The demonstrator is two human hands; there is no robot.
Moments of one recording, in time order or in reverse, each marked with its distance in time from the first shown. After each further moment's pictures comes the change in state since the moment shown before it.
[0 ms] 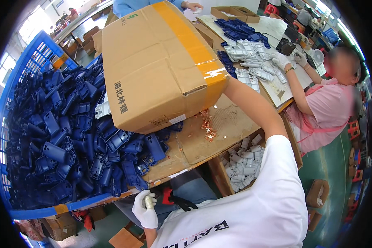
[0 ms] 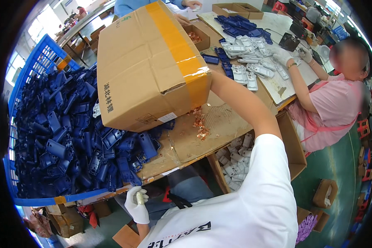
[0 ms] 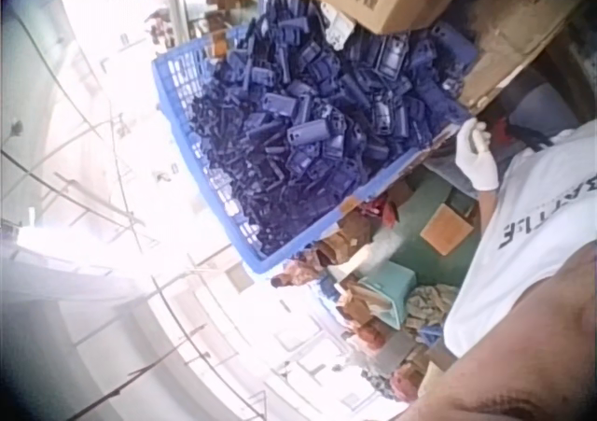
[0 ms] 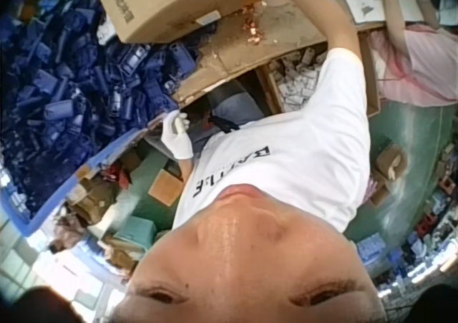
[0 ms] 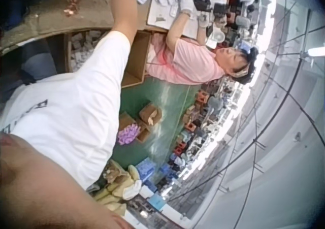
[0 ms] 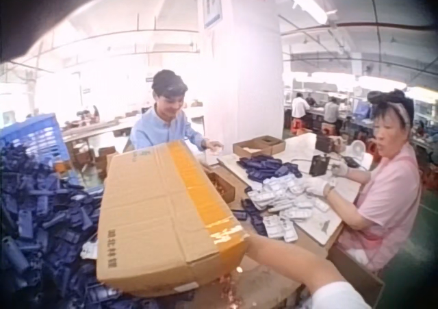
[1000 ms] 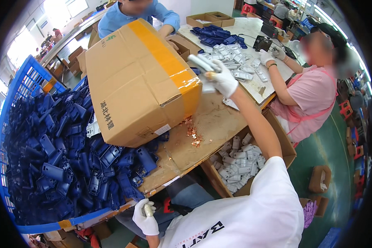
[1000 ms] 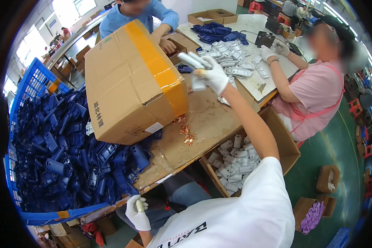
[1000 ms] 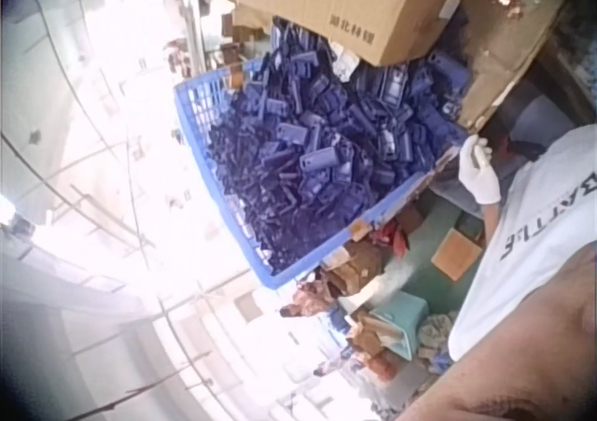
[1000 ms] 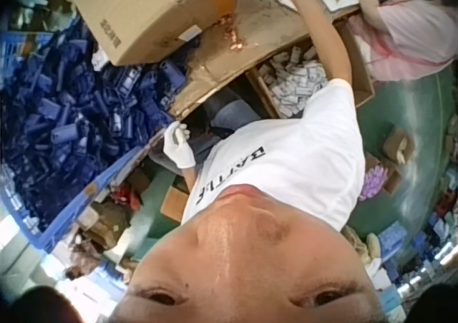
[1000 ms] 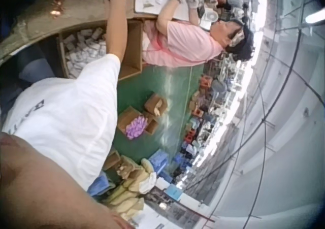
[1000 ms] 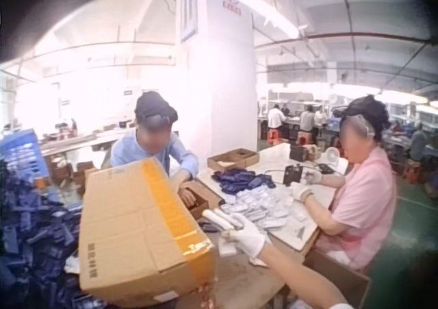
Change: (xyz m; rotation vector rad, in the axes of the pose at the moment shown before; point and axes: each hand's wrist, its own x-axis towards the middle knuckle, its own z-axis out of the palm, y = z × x) left_hand 0.002 0.004 0.006 -0.030 -0.036 0.017; right_hand -0.102 -0.016 -0.077 -0.211 0.454 -0.281
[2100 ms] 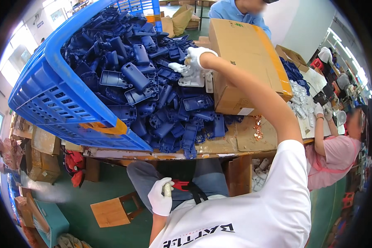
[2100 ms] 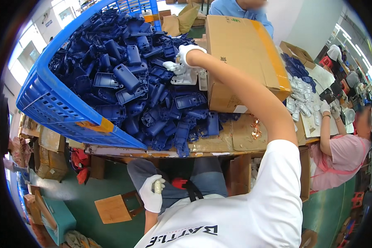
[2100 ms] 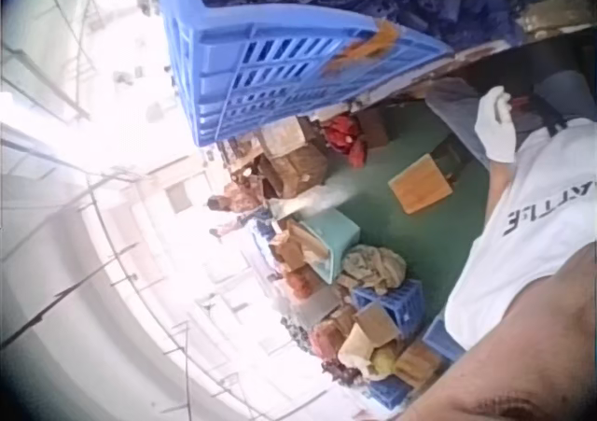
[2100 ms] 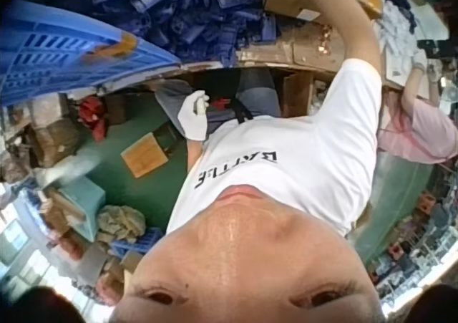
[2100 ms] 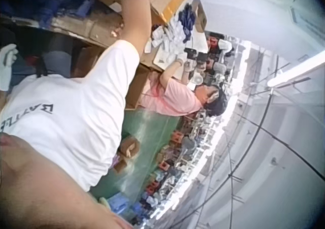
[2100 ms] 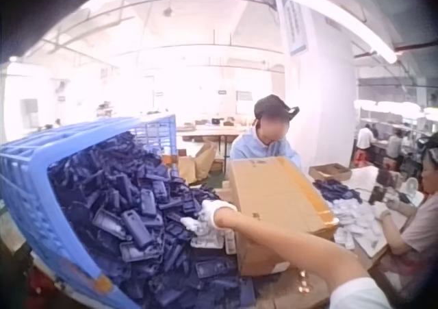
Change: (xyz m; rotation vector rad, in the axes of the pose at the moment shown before) left_hand -0.065 -0.042 -0.104 0.048 0.198 0.086; right_hand 0.009 0.014 0.450 -1.605 -0.669 -0.157
